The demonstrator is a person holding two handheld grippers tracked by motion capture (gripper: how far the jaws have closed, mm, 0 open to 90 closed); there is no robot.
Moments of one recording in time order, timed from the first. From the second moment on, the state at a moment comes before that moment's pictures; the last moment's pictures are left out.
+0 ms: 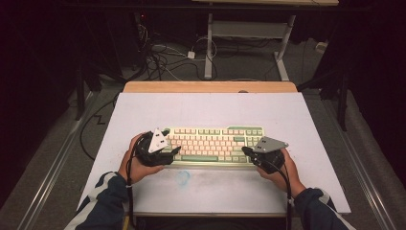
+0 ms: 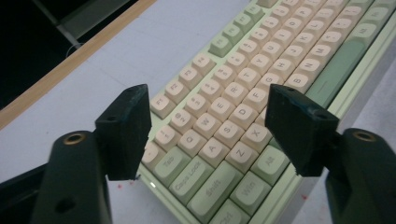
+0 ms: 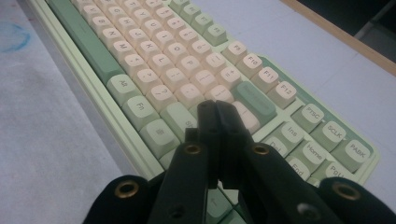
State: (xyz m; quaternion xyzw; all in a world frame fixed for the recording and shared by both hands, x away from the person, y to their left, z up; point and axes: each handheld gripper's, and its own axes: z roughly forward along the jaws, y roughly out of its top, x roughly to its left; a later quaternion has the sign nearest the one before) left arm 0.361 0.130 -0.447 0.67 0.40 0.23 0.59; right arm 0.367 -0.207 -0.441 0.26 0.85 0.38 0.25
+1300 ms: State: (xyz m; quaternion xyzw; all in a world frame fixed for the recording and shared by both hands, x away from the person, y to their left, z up) left arm 0.319 0.173 -0.483 0.69 0.44 0.24 0.52; right arm 0.404 -0.162 -0.434 0.24 0.87 0.36 0.24
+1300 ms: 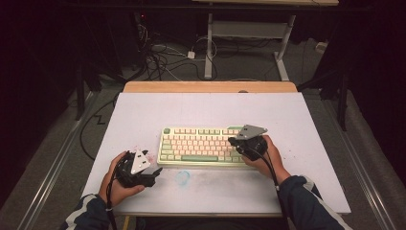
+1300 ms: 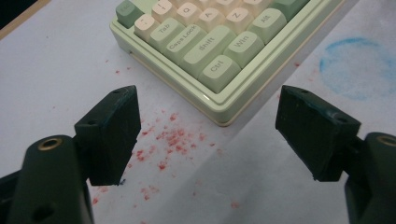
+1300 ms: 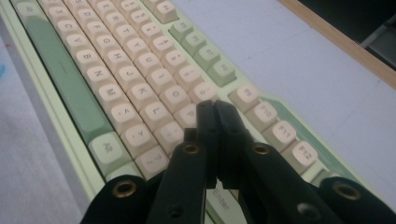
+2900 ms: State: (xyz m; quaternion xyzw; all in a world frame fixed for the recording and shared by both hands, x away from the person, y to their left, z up) left arm 0.320 0.169 -0.491 0.71 0.43 0.24 0.50; right arm 0.412 -0.141 -0.424 0.25 0.85 0.39 0.24
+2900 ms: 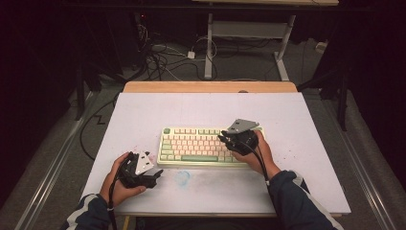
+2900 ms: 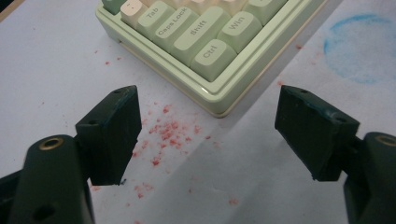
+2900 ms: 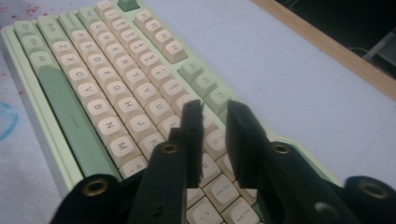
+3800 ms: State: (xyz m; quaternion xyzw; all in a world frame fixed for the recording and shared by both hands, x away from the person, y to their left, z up) left arm 0.321 0.168 -0.493 0.71 0.43 0.24 0.50; right arm 0.379 -0.176 -0.409 0.26 0.81 0.43 0.31
